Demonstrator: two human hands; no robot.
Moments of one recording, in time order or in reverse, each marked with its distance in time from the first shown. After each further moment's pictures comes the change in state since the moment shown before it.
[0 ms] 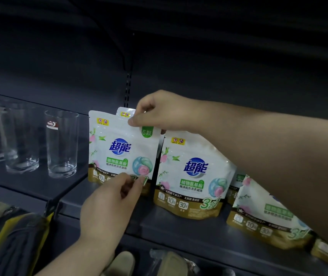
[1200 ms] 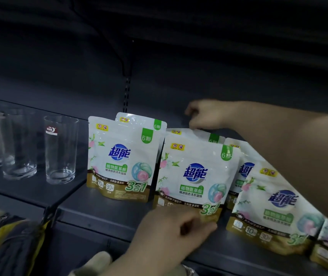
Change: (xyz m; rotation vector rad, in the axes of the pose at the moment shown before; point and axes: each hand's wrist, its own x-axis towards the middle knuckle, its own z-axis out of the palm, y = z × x) left_hand -0.033 0.052 0.022 -0.317 -0.389 0.461; right_hand -0.008 0.068 -0.052 -0.396 -0.007 0.383
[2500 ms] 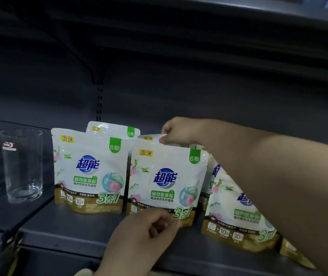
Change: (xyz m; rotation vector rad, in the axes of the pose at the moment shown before) left_hand 0.005 -0.001 0.007 -0.129 -0.108 -0.312; right_hand -0.001 0.019 0.023 0.078 -0.077 -0.035
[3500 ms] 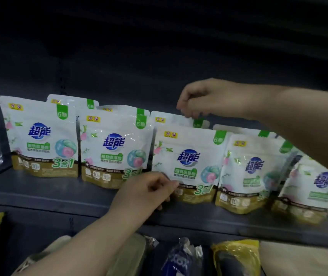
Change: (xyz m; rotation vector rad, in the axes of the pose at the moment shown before) left_hand 0.003 0.066 0.088 -0.200 -0.096 -0.039; right_hand -0.152 0.108 -0.051 0.255 0.102 -0.131
